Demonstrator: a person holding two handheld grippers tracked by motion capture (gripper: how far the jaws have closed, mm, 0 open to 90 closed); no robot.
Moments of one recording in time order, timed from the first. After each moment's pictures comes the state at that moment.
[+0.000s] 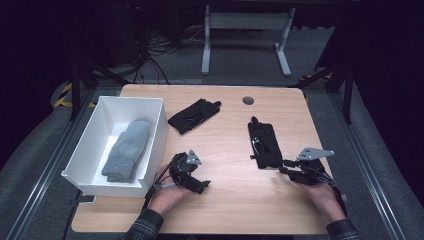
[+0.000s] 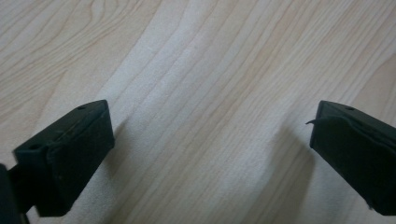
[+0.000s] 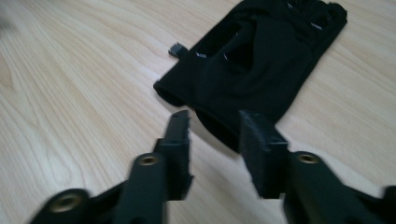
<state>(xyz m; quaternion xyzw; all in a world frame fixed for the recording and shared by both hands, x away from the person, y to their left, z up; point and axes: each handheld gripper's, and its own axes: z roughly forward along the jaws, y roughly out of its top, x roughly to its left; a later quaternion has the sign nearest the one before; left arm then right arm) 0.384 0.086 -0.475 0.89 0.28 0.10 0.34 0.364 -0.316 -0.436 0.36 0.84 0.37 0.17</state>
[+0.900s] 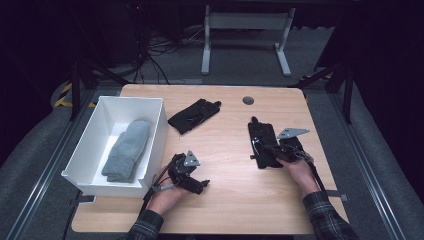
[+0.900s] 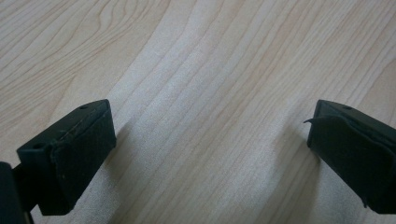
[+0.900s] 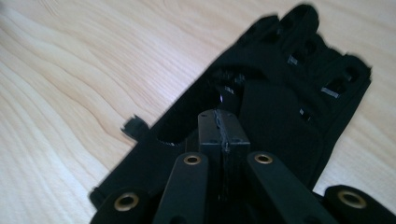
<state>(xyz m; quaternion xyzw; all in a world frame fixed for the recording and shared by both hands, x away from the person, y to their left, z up) 0.383 0.088 -0.477 0.89 0.28 0.10 0.36 0.441 -0.284 -0.453 0.37 0.84 0.36 0.16</state>
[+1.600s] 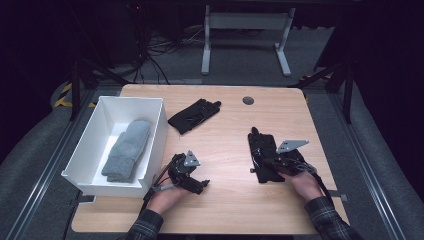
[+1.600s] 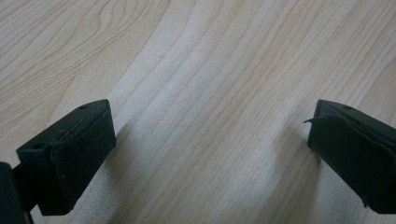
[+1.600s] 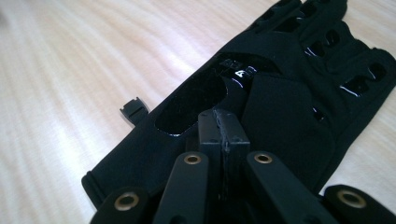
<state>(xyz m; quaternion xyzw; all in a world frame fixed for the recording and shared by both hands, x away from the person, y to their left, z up) 0.383 0.088 -0.477 0.89 0.28 0.10 0.36 0.398 -0.278 -0.450 0.33 0.87 0.34 0.13</state>
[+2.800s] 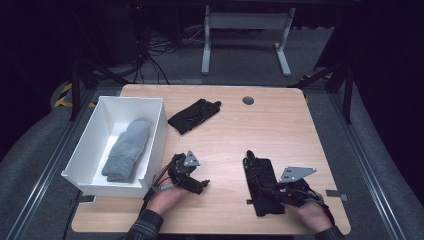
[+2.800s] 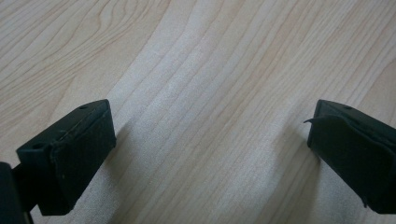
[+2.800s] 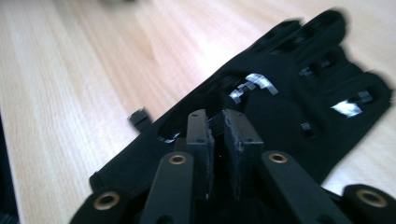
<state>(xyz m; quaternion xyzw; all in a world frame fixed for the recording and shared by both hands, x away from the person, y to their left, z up) 0.383 0.088 -0.477 0.89 0.28 0.10 0.36 0.315 -0.269 -0.441 0.29 0.87 0.38 0.10</state>
